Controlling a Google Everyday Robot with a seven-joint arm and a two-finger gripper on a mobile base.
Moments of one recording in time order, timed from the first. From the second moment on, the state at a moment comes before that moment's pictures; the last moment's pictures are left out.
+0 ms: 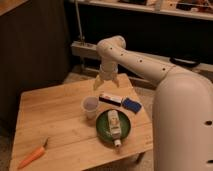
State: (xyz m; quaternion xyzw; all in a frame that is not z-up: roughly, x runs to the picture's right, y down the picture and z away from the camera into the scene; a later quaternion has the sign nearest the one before) arm 0.008 -0.016 0.803 -0.17 -0.29 -0.72 0.60
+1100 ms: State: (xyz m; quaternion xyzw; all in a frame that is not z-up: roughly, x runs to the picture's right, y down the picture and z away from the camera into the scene) arm 0.001 0.022 0.810 -0.18 -0.32 -0.72 0.59
